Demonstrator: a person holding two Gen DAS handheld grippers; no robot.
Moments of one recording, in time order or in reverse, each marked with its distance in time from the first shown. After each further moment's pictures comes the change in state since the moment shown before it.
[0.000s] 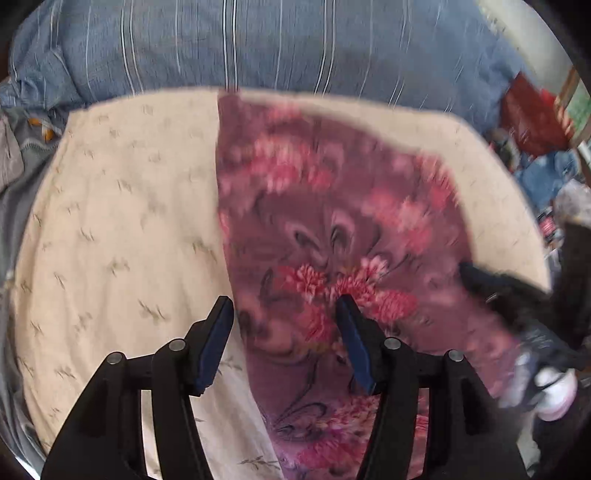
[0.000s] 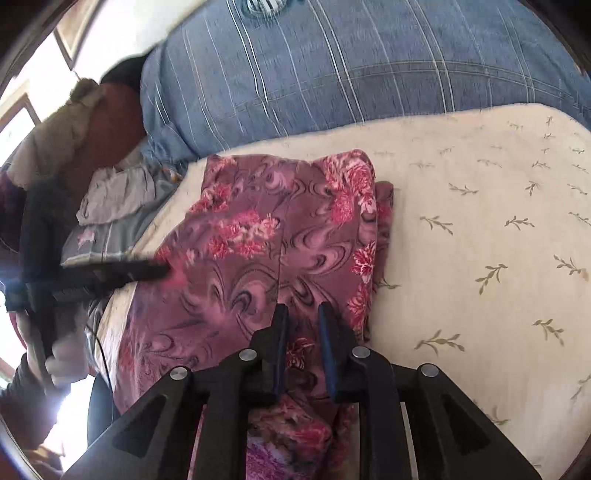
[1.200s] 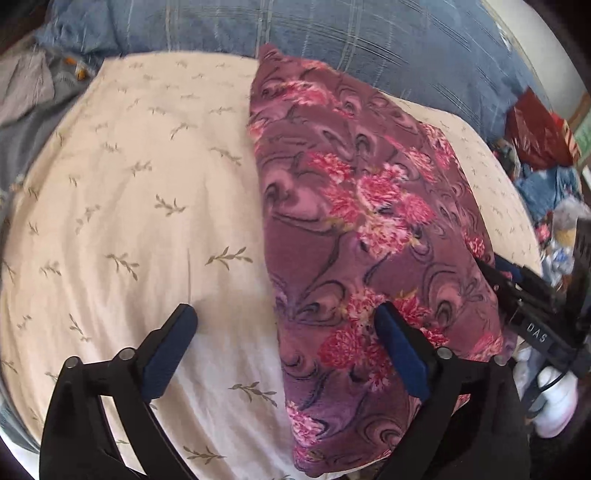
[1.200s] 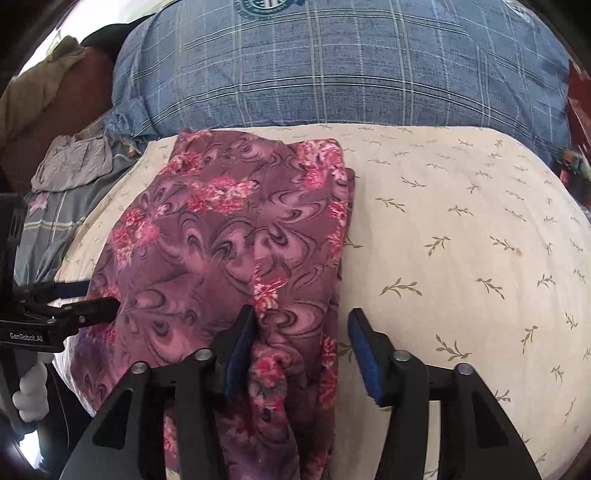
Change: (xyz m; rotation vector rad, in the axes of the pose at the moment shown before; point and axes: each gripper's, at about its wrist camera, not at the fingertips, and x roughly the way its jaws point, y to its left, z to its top) left arm -0.013 0.036 -0.069 -0.134 -0.001 -0.052; right arm -0.006 0.022 -0.027 -0.059 0.050 -0.295
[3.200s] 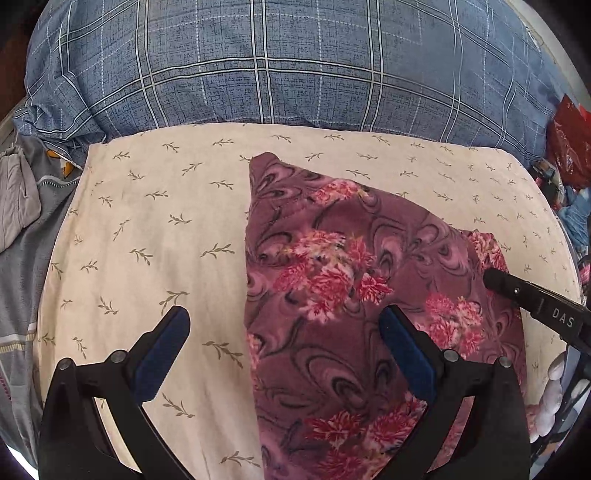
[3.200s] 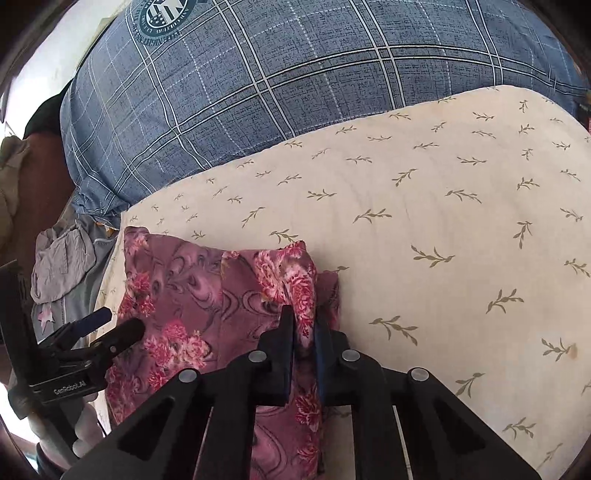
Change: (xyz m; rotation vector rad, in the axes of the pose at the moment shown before) left arm 0.026 -0.034 0.117 0.090 -0.084 0.207; right arm 0.066 -0.047 0.091 0.258 0.082 0.132
